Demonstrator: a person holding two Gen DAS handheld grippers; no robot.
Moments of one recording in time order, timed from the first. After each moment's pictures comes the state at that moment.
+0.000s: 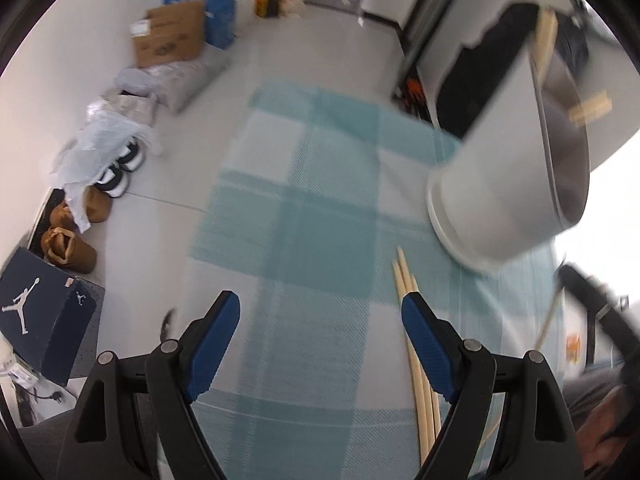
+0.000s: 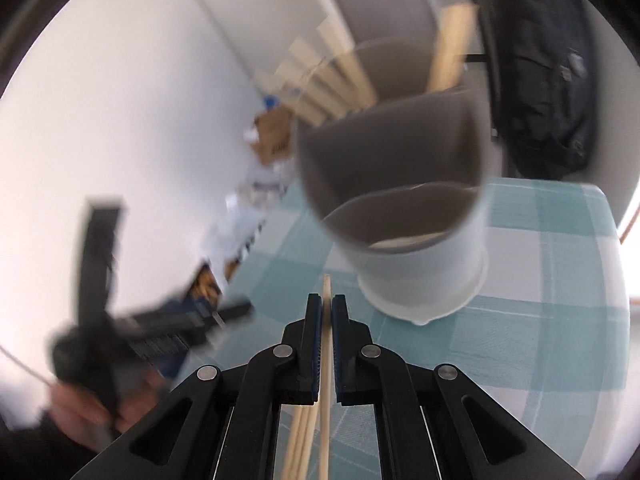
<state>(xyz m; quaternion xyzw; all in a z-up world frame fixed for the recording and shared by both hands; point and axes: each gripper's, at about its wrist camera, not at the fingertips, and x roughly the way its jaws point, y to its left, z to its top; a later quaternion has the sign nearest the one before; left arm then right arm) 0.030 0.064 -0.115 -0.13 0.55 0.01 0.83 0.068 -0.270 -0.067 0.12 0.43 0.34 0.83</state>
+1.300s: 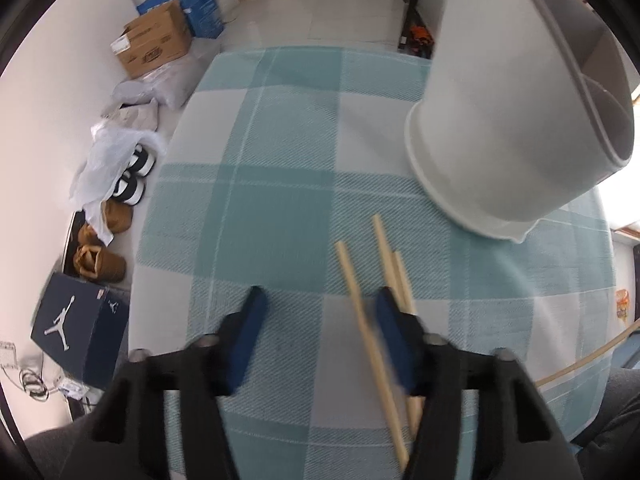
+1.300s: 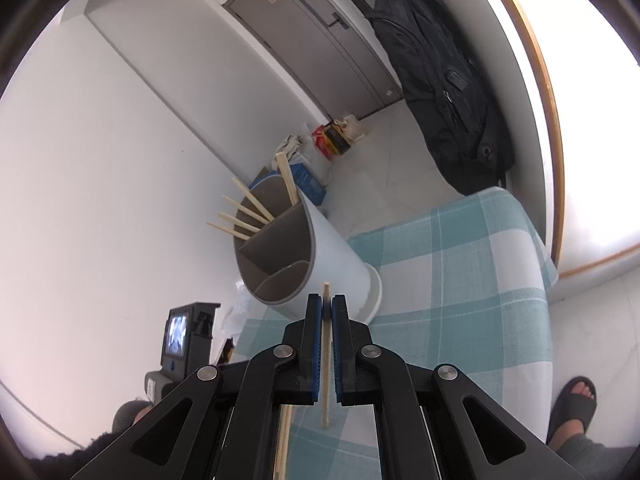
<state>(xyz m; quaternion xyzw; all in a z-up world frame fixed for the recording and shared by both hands) 0.055 0.018 -0.129 -0.02 0.60 0.04 0.80 0.059 -0.397 -0.042 0.24 0.37 0.30 0.84</state>
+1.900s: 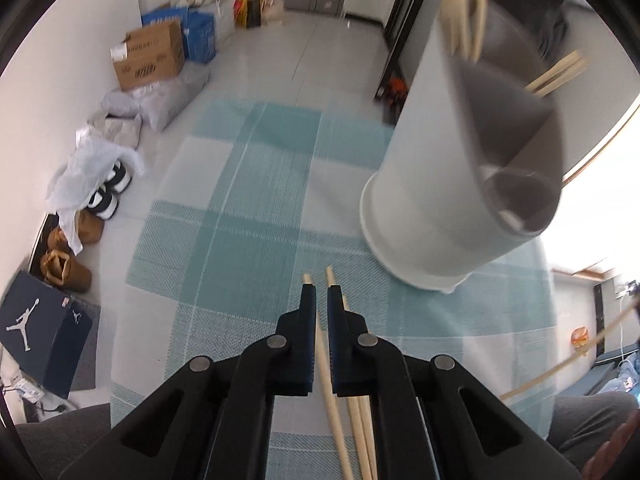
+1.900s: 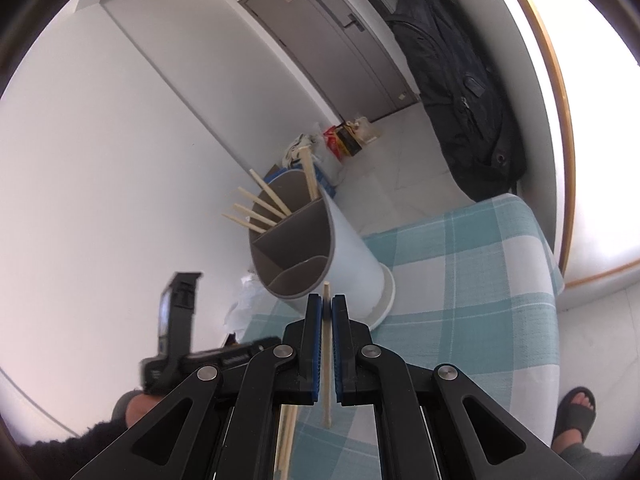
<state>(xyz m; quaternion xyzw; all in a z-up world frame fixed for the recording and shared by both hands) 0.040 0.018 -0.089 -0.10 0.53 0.01 0.84 0.050 -0.382 -0.036 0.22 0.35 0.32 0.85</state>
